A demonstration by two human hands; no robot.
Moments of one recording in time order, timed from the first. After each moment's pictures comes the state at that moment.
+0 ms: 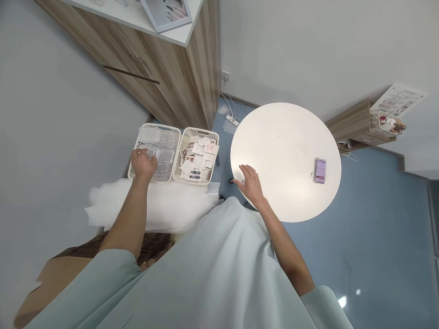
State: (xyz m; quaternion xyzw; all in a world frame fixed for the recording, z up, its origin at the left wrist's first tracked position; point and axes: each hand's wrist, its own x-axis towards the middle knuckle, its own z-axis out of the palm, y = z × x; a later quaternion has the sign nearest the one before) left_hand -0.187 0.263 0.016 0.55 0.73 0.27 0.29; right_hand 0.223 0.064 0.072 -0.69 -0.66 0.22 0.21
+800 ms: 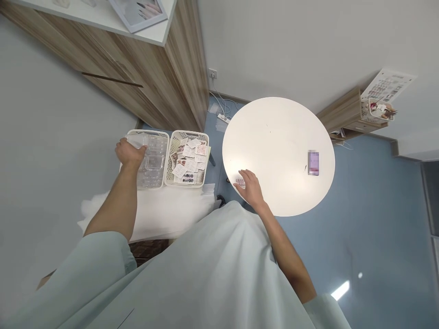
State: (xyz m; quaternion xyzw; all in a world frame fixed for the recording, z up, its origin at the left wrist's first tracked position) left_hand -0.160 0.340 0.030 0.53 0.81 0.14 0.21; right_hand 0.239 0.032 0.075 -0.71 -0.62 0.22 0.24
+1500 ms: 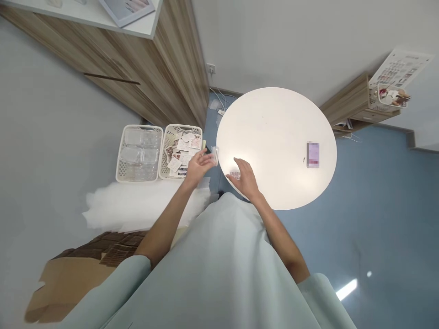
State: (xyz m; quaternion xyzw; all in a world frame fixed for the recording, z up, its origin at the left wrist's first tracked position) left_hand 0.057 0.147 0.081 0.46 0.52 0.31 0.65; right_hand 0.257 0.029 0.083 -0.68 -0.62 0.23 0.32
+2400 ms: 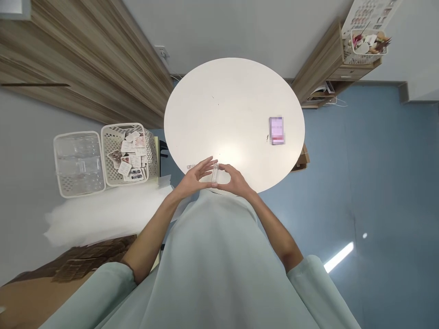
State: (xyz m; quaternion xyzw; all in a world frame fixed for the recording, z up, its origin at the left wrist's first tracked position) left_hand 0.208 0.039 0.116 0.58 0.32 0.10 0.74; right_hand 0.398 -0.078 0.093 -0.63 -0.50 0.44 0.40
